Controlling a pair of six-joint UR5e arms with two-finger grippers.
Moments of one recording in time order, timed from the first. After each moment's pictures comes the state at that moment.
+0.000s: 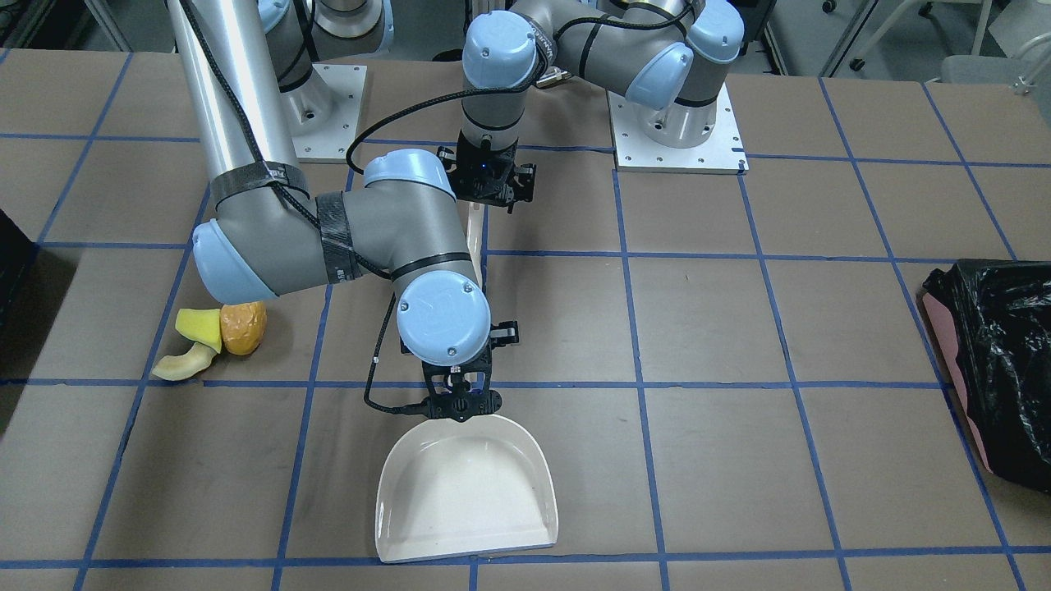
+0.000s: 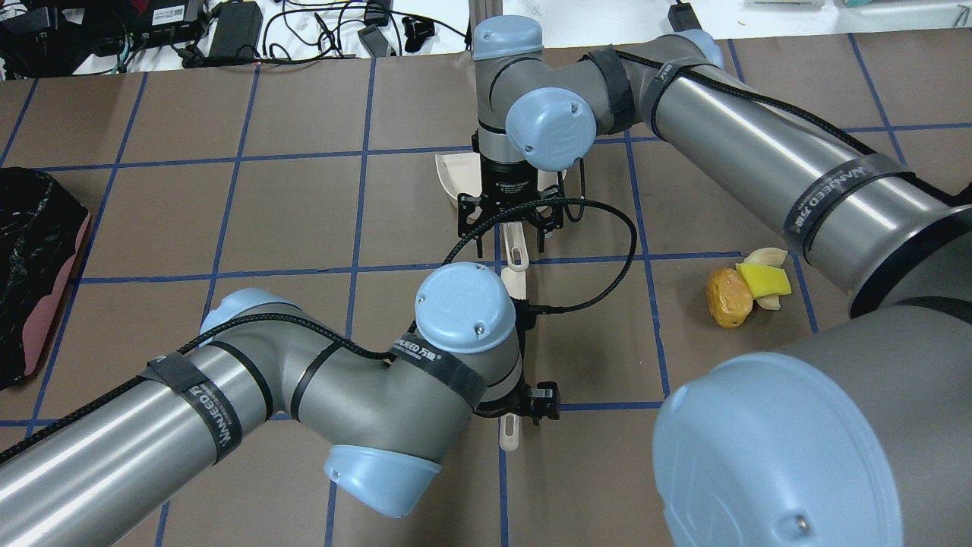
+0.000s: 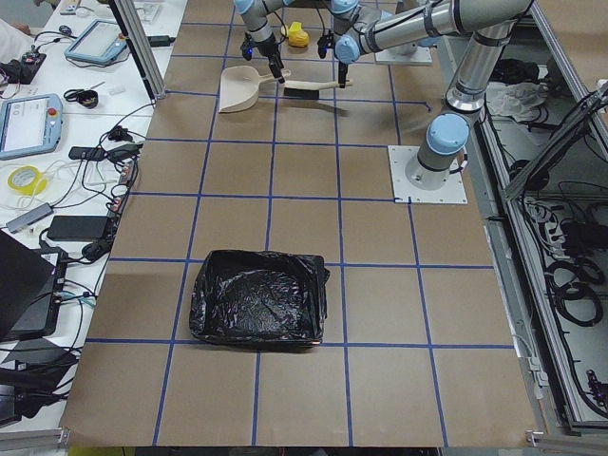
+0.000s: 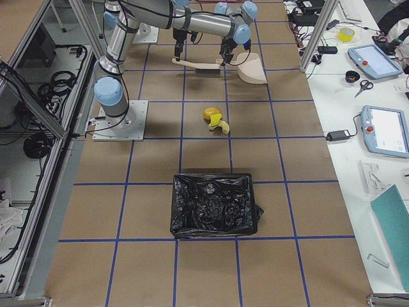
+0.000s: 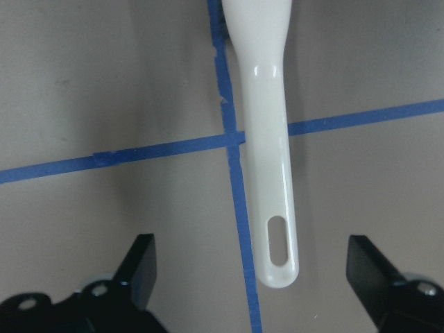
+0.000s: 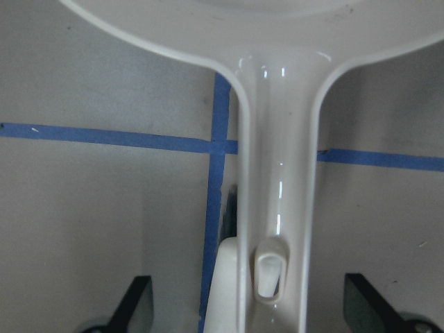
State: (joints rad) left arm -2.14 -1.68 -2.09 -0.99 1.46 -0.43; right arm 1.89 -0.97 1.35 -1.60 -1.44 0.21
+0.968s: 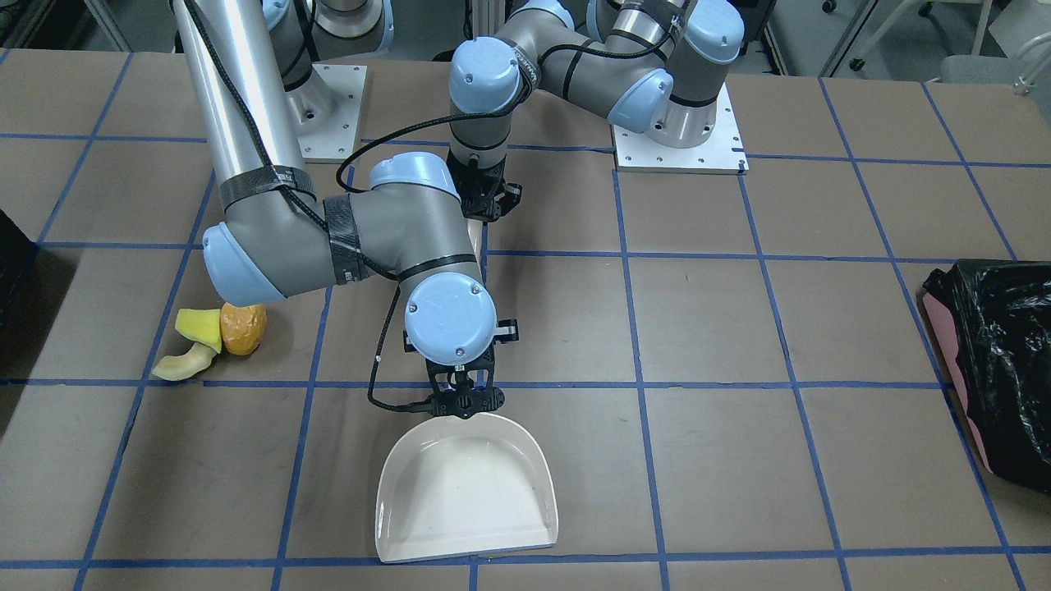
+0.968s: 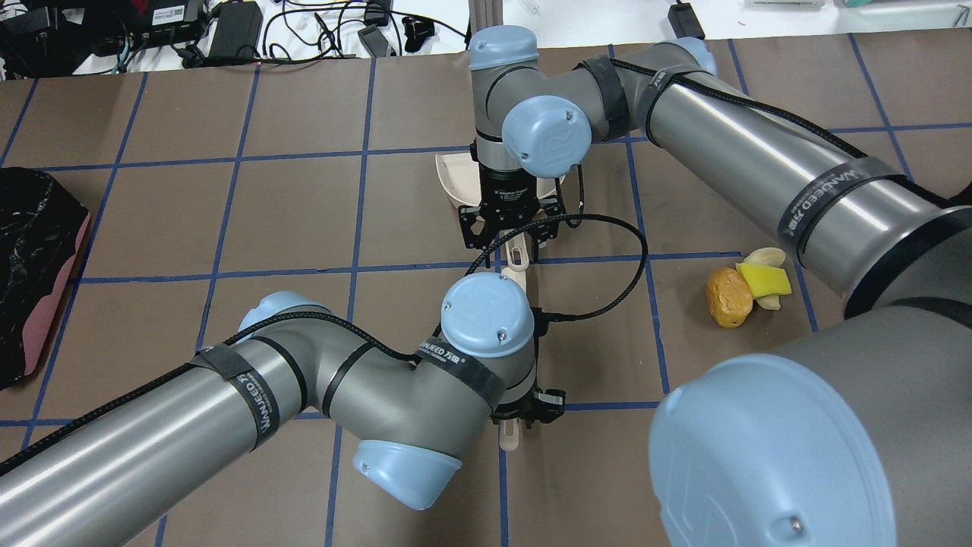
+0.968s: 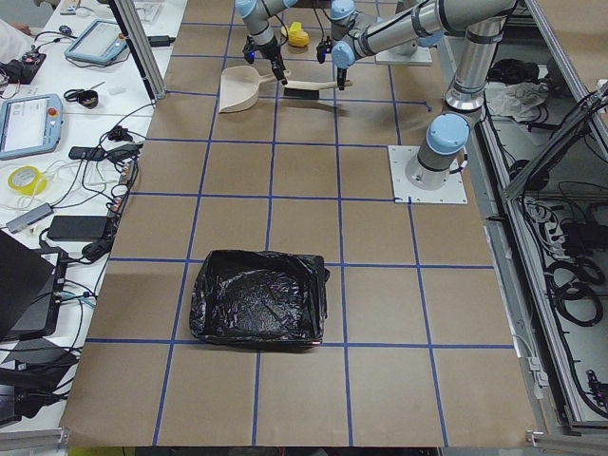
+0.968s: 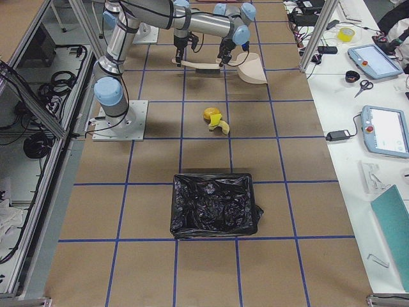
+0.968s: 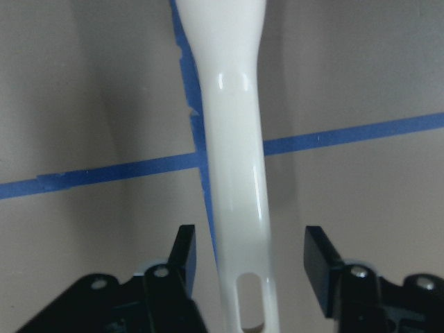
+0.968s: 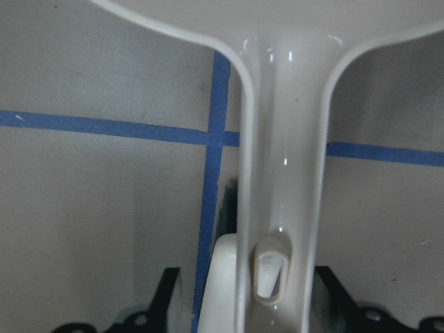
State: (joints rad) left arm -2.16 -1.75 -2.09 -0.94 1.46 -0.43; right arm 1.90 -0.97 1.36 -1.60 -1.46 0.20
